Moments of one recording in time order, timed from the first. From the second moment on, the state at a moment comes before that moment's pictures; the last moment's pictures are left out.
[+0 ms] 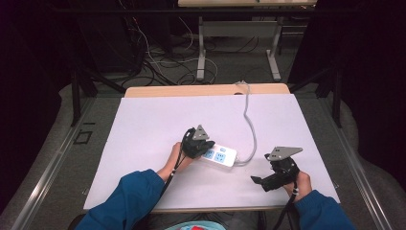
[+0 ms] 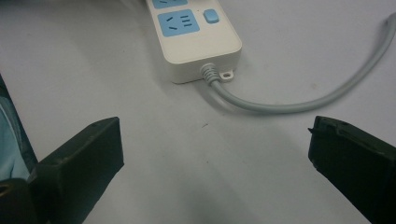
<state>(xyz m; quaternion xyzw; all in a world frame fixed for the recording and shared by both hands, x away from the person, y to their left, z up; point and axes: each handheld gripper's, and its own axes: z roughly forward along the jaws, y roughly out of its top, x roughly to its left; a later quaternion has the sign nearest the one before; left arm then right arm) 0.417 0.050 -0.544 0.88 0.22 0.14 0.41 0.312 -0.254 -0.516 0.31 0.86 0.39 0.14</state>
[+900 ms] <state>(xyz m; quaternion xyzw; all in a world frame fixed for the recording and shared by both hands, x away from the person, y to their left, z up) 0.416 0.048 -0.544 0.87 0.23 0.15 0.41 0.313 -0.254 -0.516 0.30 0.86 0.39 0.15</state>
